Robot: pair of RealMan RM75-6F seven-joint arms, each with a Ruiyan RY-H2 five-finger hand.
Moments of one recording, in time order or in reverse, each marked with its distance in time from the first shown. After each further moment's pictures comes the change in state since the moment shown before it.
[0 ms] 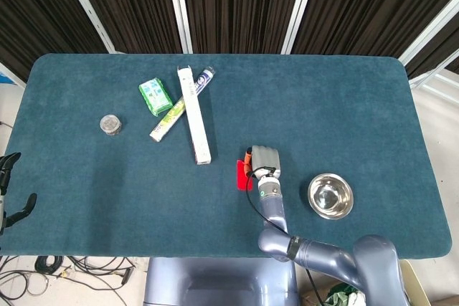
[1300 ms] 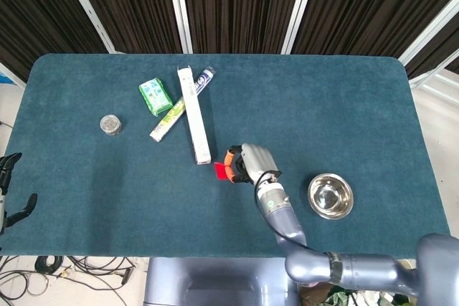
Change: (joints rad) left arm -0.003 0.003 0.001 -0.004 -0.005 -0.010 0.005; right arm -0.110 0.357 0.115 -0.746 0.004 0.085 0.084
